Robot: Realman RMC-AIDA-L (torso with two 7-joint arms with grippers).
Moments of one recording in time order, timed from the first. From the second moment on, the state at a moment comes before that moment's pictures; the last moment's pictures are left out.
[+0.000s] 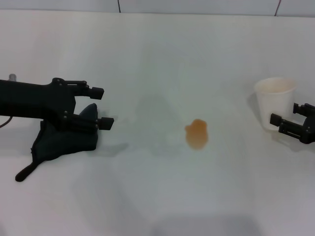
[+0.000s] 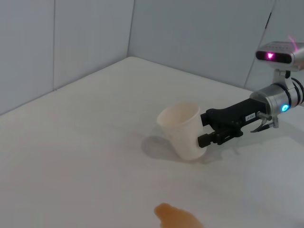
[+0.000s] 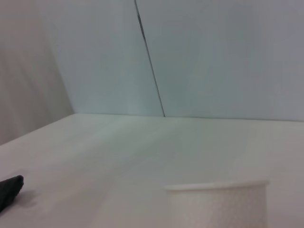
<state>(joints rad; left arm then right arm) -0.58 -1.97 0.85 0.84 2.04 1.73 -1.56 0.33 2.01 -0.71 -0.41 -1.66 -1.29 1.11</state>
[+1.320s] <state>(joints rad) -0.58 -1.97 0.85 0.85 2.04 1.73 -1.58 0.26 2.00 -0.71 -0.44 -1.66 -1.38 1.11</state>
